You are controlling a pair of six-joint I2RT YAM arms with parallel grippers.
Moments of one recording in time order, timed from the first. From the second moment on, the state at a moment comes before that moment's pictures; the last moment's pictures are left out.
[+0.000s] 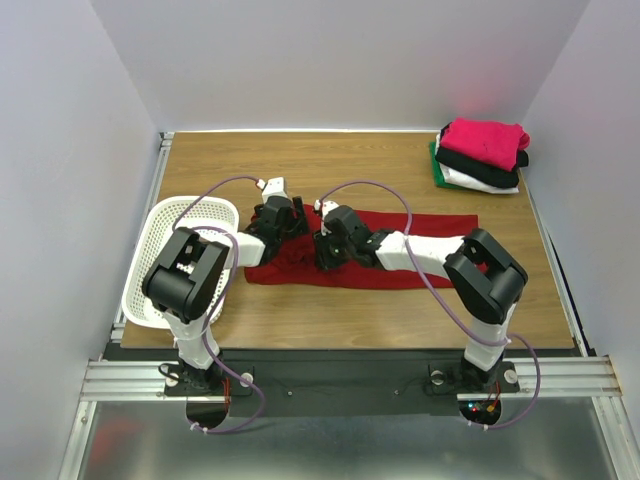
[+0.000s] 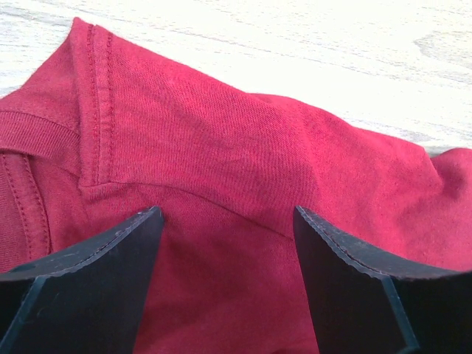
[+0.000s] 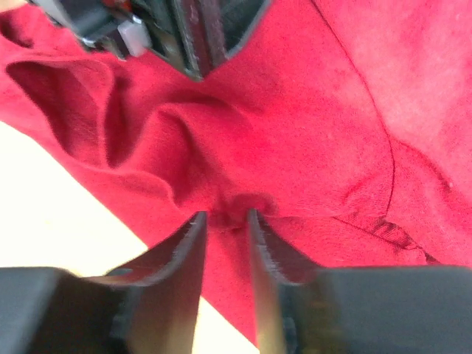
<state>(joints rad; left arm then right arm) -0.48 1.77 0.81 0.38 -0.25 -0.51 0.82 1.85 1.12 -0.05 -0.08 0.36</state>
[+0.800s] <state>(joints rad) -0.51 1.46 0.57 0.40 -0.23 -0.56 0.88 1.86 1.12 -0.05 -0.04 0.36</state>
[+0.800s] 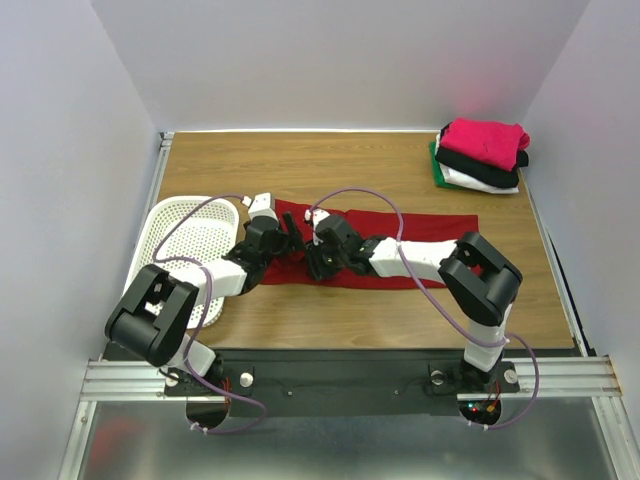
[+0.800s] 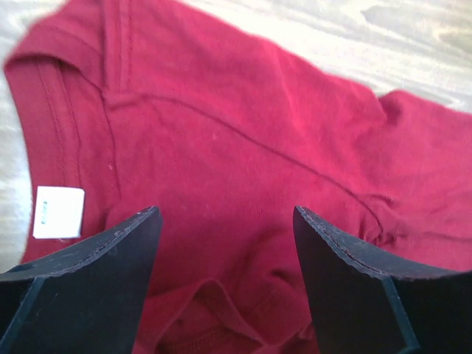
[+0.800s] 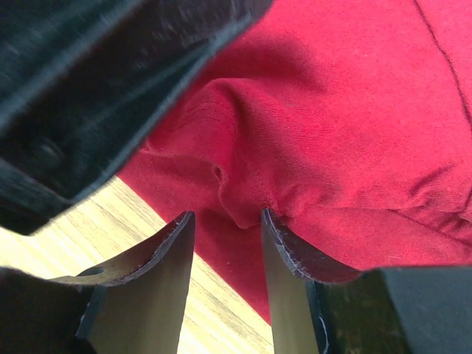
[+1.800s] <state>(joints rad) -0.52 1.44 0.45 0.47 -0.21 -0.62 0.89 1.84 1.12 -0.07 0.04 0.34</state>
